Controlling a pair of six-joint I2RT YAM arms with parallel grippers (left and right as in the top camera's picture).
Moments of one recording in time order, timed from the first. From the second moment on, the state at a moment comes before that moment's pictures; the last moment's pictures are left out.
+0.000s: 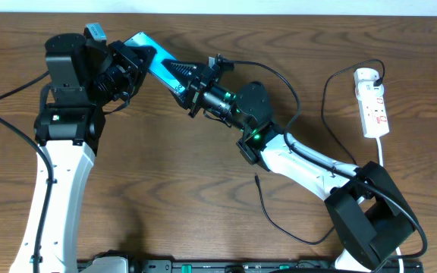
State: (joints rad) left arm 0.01 1.35 1.23 -0.34 0.54 -1.08; right arm 0.70 1.83 1.11 0.93 -0.37 2.06
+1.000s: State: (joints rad) left arm 0.01 1.35 1.23 -0.34 0.48 -1.06; right arm 0.67 1.83 1.11 0.88 -0.37 1.75
